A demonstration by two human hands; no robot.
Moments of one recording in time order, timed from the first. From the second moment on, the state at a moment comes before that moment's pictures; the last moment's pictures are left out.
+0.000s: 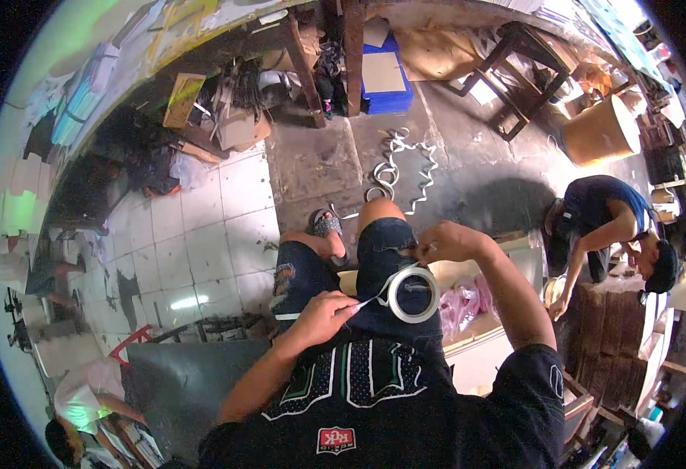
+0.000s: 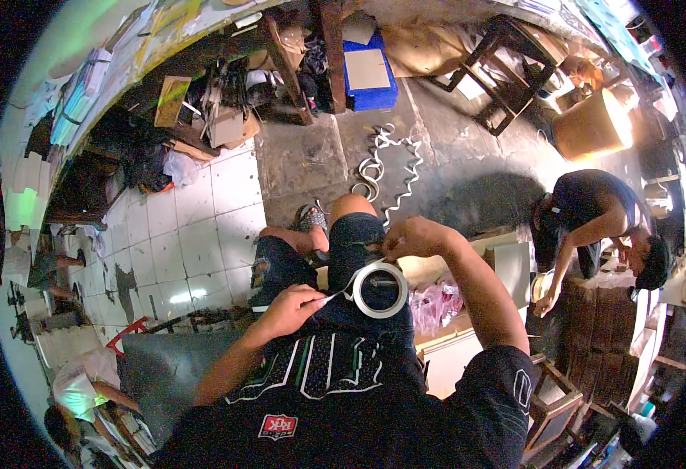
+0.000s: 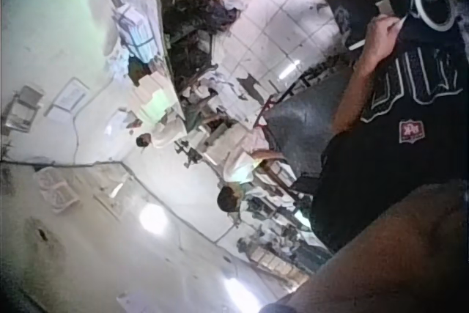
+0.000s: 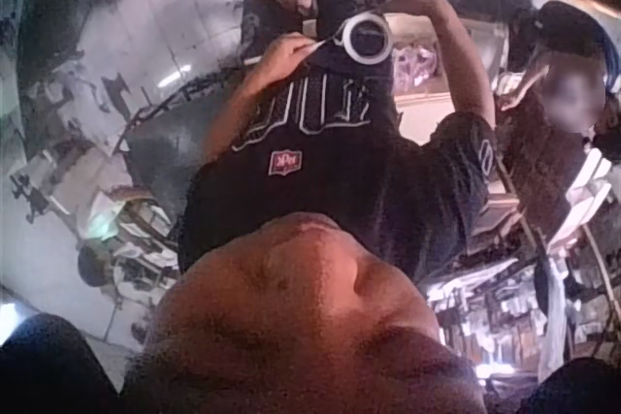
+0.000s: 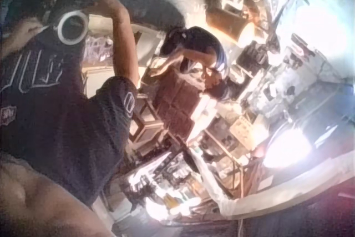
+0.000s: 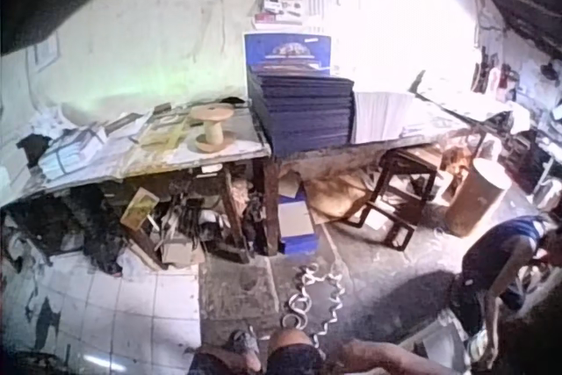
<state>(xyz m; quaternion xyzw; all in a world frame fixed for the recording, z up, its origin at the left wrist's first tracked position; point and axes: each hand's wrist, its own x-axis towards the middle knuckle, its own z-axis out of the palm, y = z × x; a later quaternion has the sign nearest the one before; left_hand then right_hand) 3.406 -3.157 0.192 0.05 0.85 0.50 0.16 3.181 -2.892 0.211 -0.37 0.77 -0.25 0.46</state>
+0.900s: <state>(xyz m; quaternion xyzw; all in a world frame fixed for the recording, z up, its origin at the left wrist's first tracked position) 3.383 -3.157 0.176 -0.09 0.78 0.58 0.23 3.278 -2.924 0.243 -0.23 0.95 -0.02 0.22</state>
